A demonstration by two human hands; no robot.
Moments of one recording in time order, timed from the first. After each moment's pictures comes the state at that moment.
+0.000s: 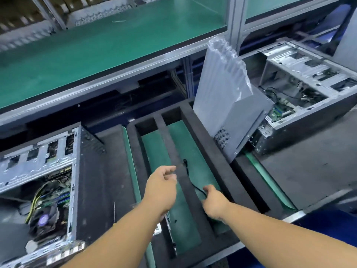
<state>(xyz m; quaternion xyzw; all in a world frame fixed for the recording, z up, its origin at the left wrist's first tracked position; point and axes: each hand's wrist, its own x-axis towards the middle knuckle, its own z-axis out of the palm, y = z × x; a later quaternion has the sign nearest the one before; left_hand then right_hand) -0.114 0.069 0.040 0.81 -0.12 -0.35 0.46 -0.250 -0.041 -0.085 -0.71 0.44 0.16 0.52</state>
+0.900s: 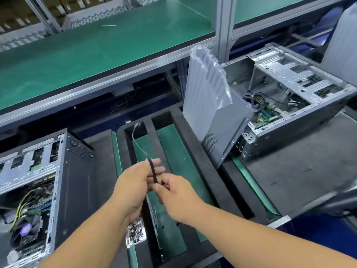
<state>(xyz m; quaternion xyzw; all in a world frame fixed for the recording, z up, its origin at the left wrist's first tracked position) -0.107 0.058 0.086 0.73 -0.09 -0.38 0.56 -0.215 -0.015 0.039 -0.72 0.26 -0.09 0.64</state>
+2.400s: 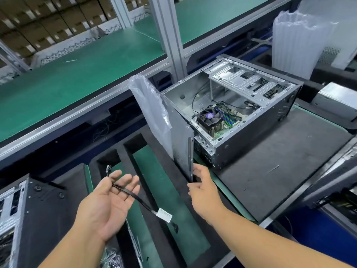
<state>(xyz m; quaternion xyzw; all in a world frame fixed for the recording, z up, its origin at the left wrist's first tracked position) -0.108 0.007 0.099 0.58 0.01 -0.41 0.71 -0.295 -0.118 -0.020 -0.52 0.47 -0.25 0.67</state>
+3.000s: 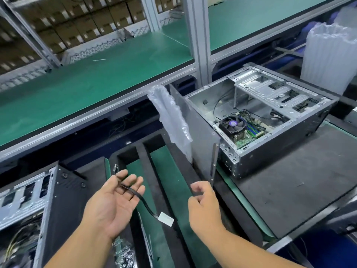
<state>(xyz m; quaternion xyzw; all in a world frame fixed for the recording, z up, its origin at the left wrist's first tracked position) -0.082 0.035 0.108 0.55 0.04 -0.38 0.74 -0.260 -0.068 -0.001 -0.54 0.48 -0.24 0.65</state>
